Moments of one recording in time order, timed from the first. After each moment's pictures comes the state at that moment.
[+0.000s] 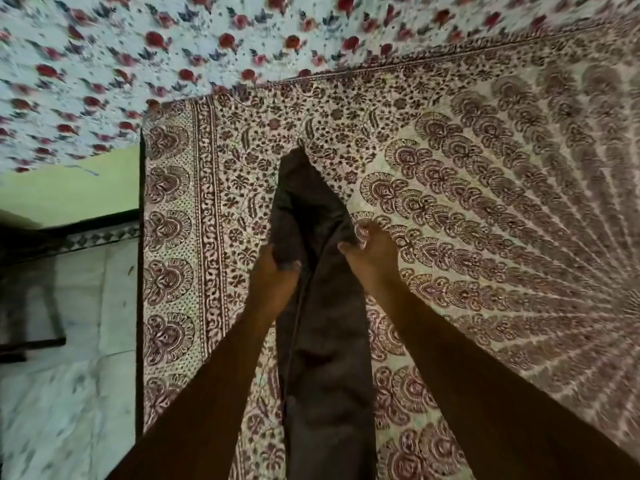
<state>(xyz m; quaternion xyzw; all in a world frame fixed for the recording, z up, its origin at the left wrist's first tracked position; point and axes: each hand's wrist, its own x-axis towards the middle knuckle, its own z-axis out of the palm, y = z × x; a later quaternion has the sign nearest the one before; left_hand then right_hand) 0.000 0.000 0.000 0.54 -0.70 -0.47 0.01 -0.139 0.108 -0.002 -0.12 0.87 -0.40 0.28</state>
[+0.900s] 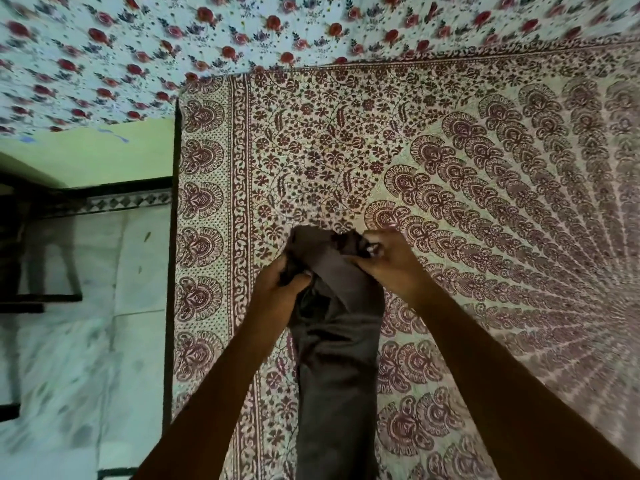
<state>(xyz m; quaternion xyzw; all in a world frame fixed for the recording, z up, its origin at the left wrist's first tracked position) 0.075 0.030 0.090 0.48 -0.57 -0.66 0.09 -0.109 0.133 0.059 -0.30 0.77 -0.41 0.39</state>
